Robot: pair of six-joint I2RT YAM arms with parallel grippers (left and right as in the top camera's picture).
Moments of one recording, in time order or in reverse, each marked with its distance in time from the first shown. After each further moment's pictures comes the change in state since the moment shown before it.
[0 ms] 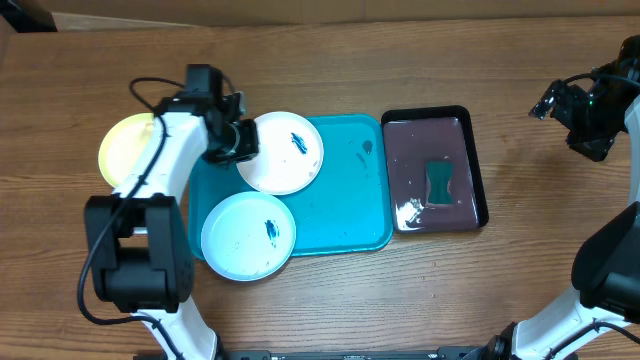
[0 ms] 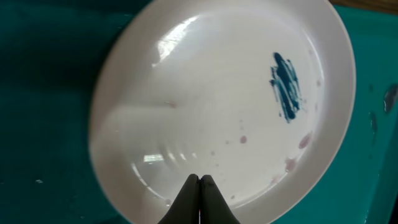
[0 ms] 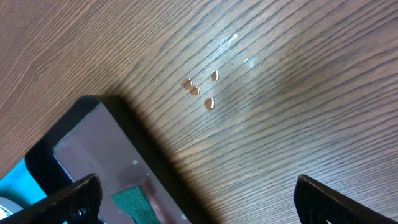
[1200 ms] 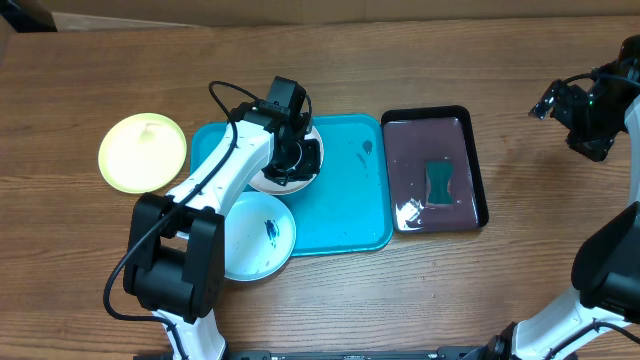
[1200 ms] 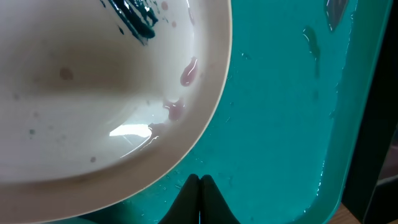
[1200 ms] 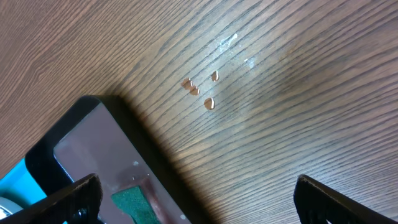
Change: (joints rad) left arm -0.281 0.000 0.000 -0.056 -0.027 -0.158; right arm 0.000 0.000 0.000 0.001 0.000 0.000
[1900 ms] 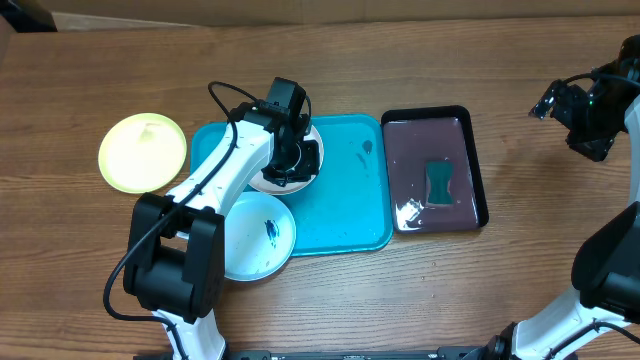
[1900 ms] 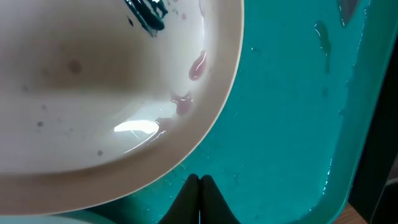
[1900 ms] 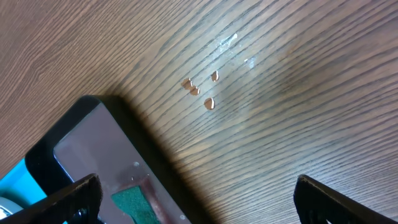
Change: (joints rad) left arm 0.000 0.000 0.000 -0.017 -0.015 -0.003; right arm 0.000 0.000 0.000 0.000 0.000 0.000
